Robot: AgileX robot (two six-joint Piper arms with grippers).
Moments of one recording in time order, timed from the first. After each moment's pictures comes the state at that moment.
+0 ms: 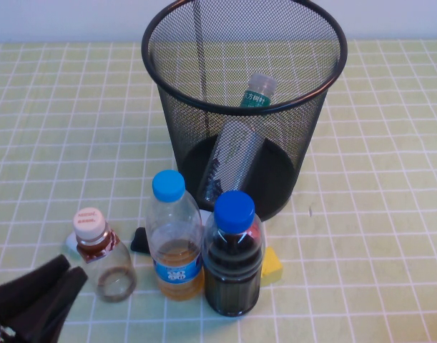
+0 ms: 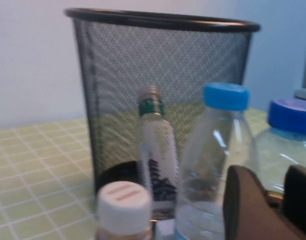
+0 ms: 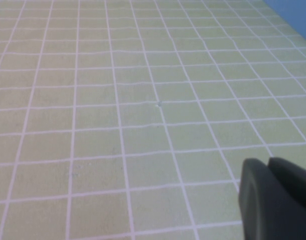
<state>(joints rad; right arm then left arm) -0.12 -0.04 0.03 -0.05 0.32 0.01 -0.76 0.44 -0.01 -0.16 -0.43 0.06</state>
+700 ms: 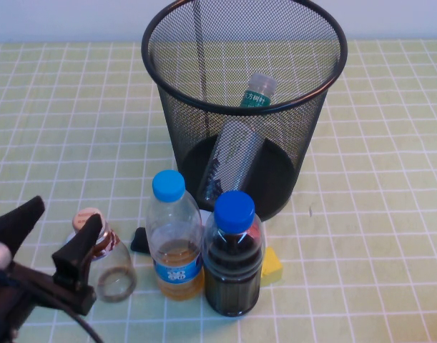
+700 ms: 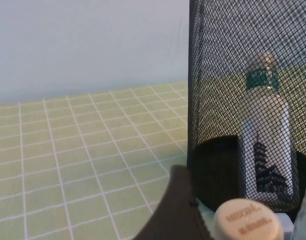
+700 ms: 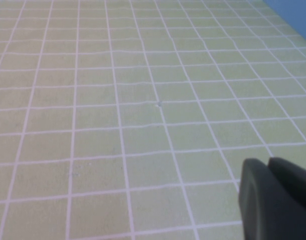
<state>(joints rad) -0.12 -0.04 0.03 -0.05 0.32 0.01 -0.75 0.80 -0.14 -0.64 -0.60 0.47</state>
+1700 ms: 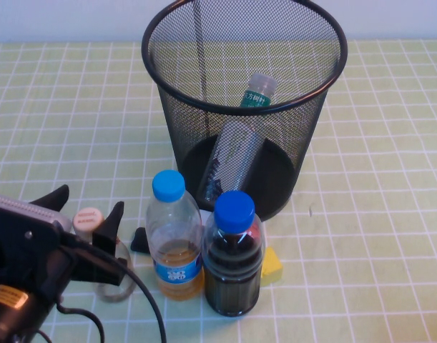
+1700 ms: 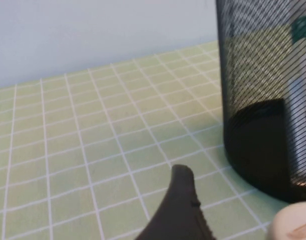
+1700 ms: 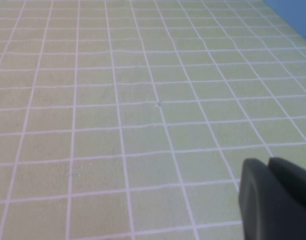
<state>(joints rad) -0.12 -0.04 0.03 -0.05 0.32 0.01 -0.74 1.15 -0.23 -0.63 -0.76 0.48</state>
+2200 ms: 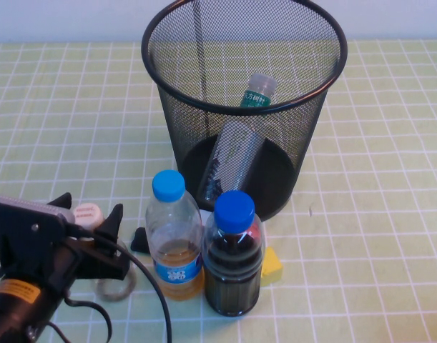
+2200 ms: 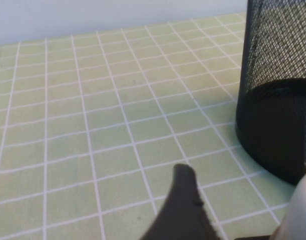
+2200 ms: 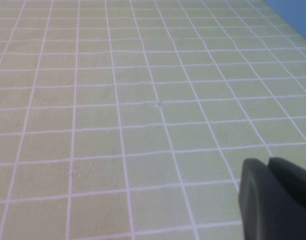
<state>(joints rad) -0.12 -0.04 0.03 -0.05 0.32 0.01 -0.69 1.26 -0.24 -0.60 -0.77 0.35</state>
